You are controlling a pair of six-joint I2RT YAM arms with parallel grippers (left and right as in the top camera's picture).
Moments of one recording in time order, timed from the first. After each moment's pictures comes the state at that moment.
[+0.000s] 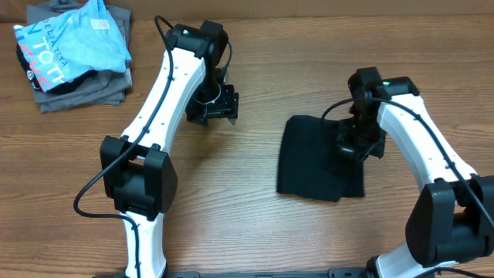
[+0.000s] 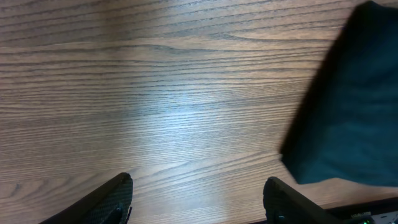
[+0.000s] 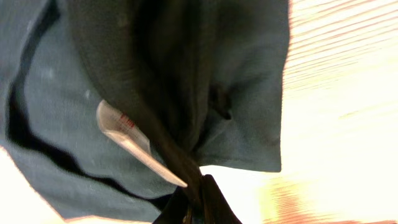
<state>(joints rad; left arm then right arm) -0.32 2.15 2.05 -1.56 0.20 -0.30 0.12 1.75 1.35 -1.28 -0.05 0.41</state>
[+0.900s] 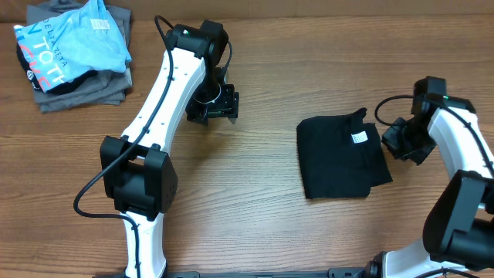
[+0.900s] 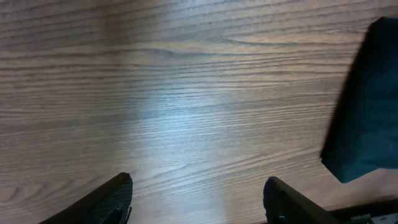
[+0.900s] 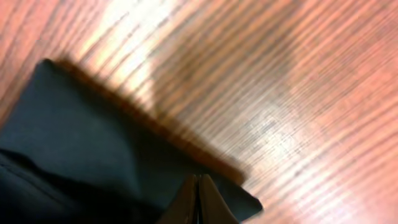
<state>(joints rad) -0.32 2.15 2.05 -1.54 0.20 -0.30 -0.24 1.75 1.21 -1.00 0.02 0.52</state>
